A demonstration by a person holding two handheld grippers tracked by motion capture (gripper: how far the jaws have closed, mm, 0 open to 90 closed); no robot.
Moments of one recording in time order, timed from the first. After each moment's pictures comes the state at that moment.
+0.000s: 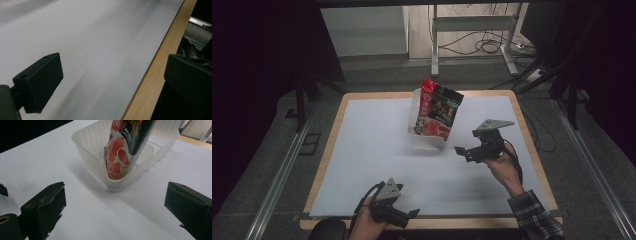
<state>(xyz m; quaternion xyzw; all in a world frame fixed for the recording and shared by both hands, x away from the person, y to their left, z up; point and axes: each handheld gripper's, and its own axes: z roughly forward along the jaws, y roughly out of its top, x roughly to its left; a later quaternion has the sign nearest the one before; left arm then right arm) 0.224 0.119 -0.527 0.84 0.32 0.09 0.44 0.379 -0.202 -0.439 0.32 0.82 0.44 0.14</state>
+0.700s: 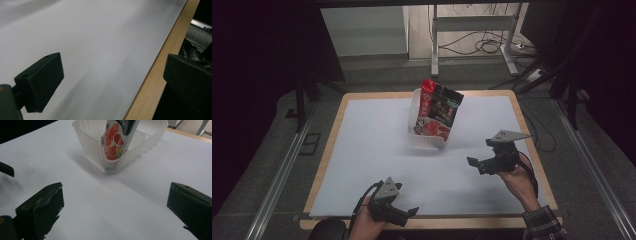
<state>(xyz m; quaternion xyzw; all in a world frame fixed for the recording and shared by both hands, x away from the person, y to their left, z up) 0.226 0.122 -0.526 0.83 0.32 0.09 0.44 0.344 -0.235 -0.440 0.33 0.82 0.44 0.15</state>
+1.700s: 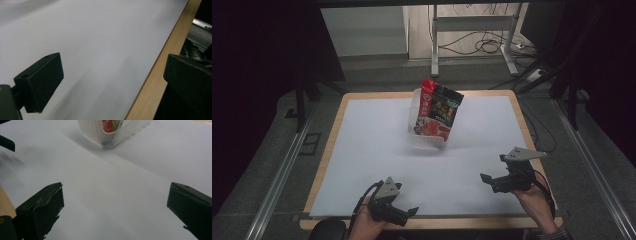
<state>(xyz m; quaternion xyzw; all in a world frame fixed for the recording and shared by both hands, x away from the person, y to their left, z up) 0.227 0.122 -0.527 0.84 0.33 0.09 0.43 0.302 -0.269 -0.451 0.35 0.83 0.41 0.16</state>
